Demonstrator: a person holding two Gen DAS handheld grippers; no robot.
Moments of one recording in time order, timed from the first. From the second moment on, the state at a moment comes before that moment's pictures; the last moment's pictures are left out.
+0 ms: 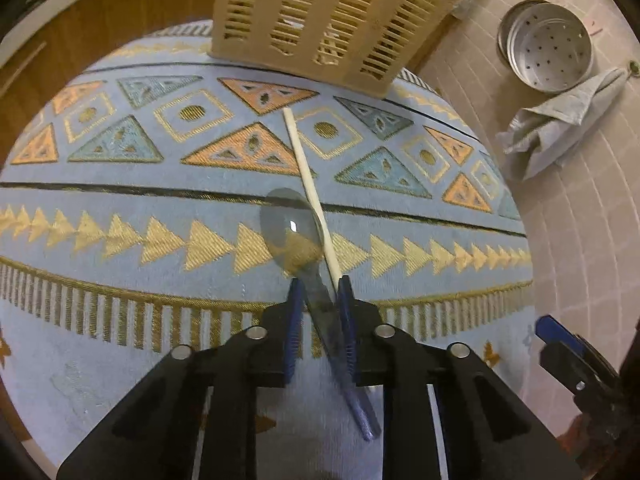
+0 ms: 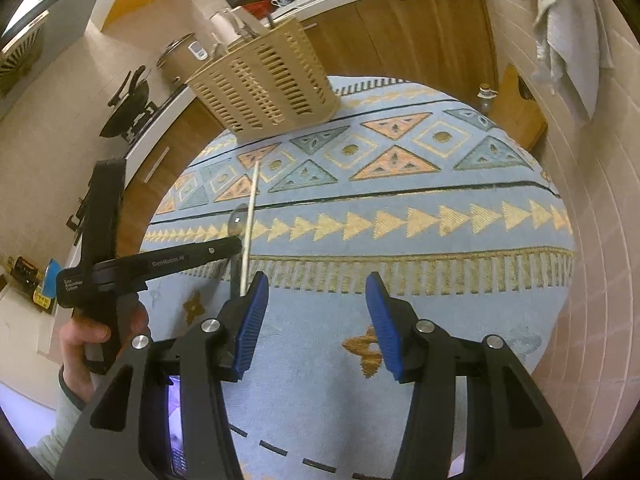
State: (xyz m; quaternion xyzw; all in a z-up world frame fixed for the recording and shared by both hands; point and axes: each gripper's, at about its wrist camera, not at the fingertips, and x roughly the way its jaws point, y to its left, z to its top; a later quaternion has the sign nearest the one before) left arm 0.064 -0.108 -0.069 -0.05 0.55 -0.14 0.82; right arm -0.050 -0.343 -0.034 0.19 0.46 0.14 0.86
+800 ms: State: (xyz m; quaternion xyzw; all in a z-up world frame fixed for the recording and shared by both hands) left arm 0.062 -0.102 -0.070 -0.06 0.54 -0.18 0.82; right arm -0.051 -0.342 -0.035 0.19 0.46 0.14 0.85
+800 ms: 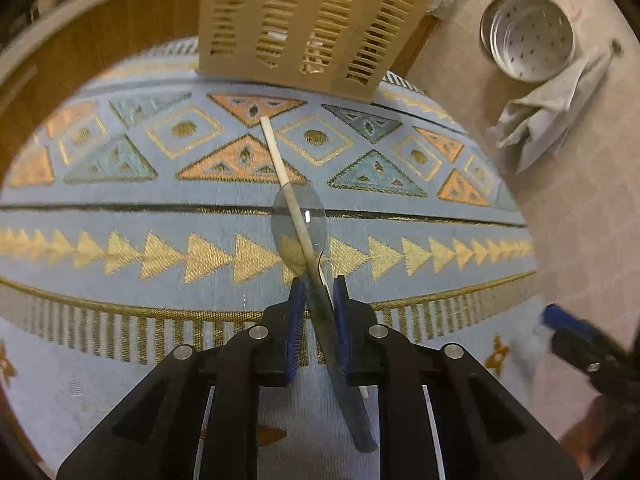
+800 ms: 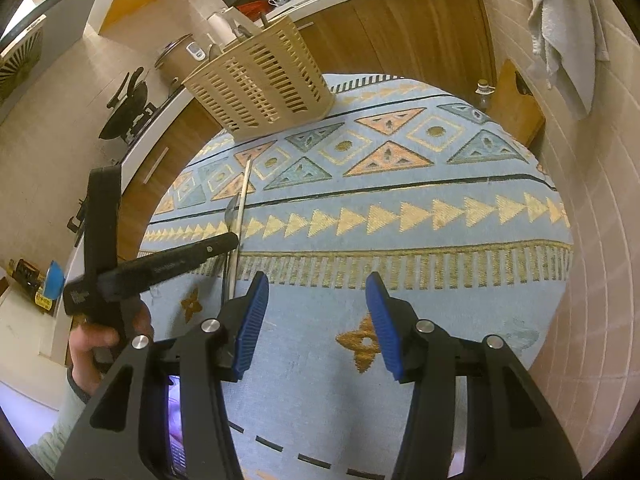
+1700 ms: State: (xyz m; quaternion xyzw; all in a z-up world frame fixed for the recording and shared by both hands) left arm 0.078 0.028 -0.036 -0.14 0.51 -0.15 0.83; right arm 0.097 -0.182 -0.055 0.04 0.61 0.19 0.77
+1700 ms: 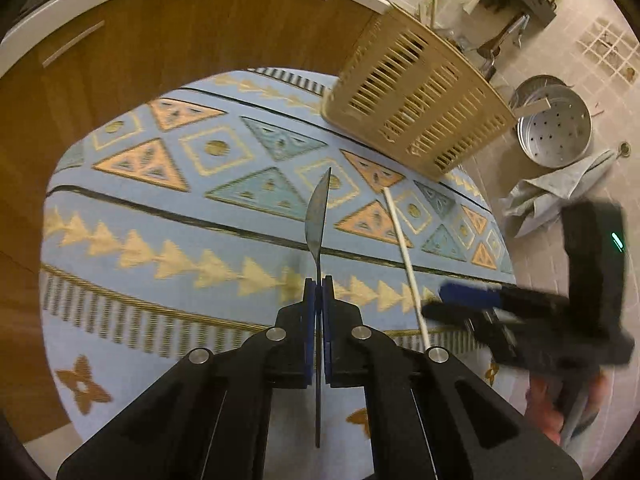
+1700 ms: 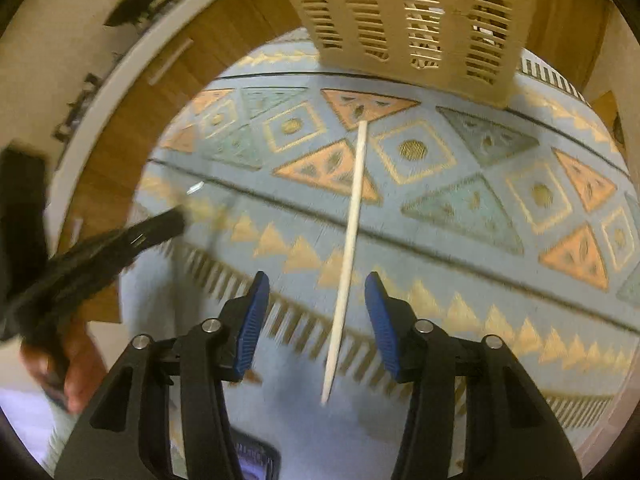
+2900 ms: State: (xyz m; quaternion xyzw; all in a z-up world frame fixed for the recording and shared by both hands) left arm 0.132 -0.027 0.130 -0.17 0.21 -0.23 0.94; right arm 0.083 -0.244 0.163 0.03 0.14 0.16 0.98
